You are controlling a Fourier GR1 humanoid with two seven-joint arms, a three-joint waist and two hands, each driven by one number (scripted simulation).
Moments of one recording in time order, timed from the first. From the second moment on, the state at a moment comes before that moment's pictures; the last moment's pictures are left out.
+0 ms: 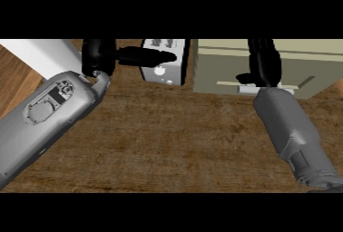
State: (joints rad) left arm -0.98 0.49 -0.63 -1.24 0.51 0.79 0.28; right arm -0.91 -0.19 -0.19 -0.45 1.21 -0.75 -0.10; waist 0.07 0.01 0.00
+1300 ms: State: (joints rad) left arm -0.78 0.55 -0.59 -1.38 0.47 0.75 0.23; right arm -1.11 -0.20 -0.41 -0.27 1.01 -0.64 -0.37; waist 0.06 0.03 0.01
